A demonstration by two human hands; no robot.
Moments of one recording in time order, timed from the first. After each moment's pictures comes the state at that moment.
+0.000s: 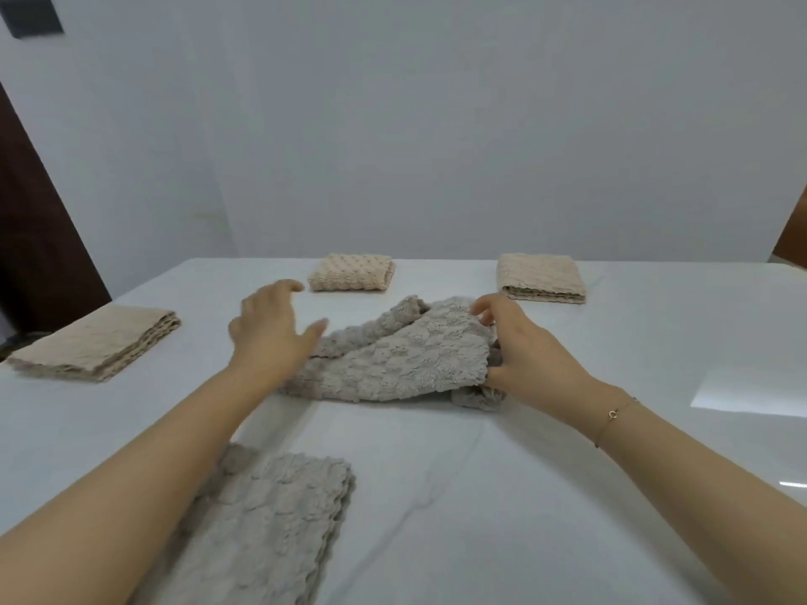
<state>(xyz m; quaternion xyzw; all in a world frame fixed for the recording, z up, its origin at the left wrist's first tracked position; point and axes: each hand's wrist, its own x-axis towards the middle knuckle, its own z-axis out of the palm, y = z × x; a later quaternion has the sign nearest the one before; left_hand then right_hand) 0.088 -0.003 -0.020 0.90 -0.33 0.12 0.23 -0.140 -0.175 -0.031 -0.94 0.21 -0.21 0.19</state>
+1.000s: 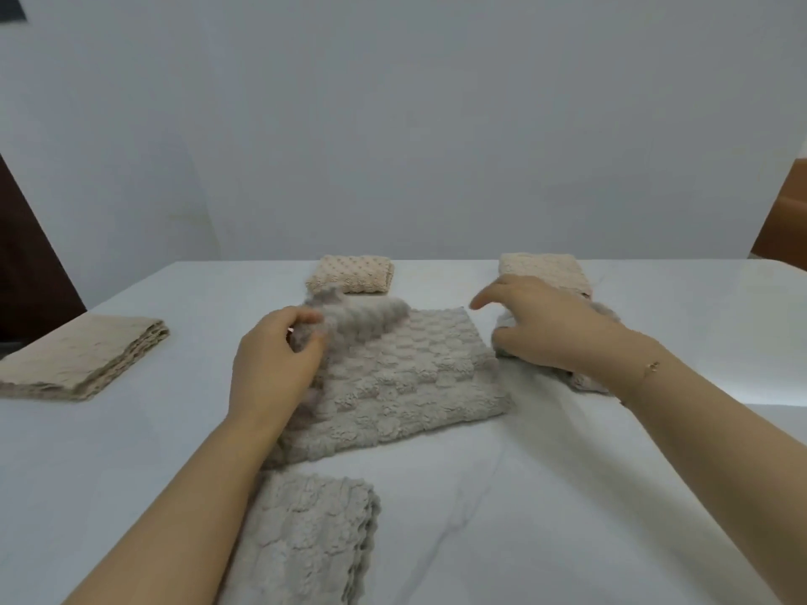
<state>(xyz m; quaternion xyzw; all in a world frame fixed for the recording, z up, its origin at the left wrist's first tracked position) 0.082 0.010 -0.041 0.79 -0.36 0.11 0.48 -0.121 -0.164 0.026 -0.96 0.27 -0.10 0.05</state>
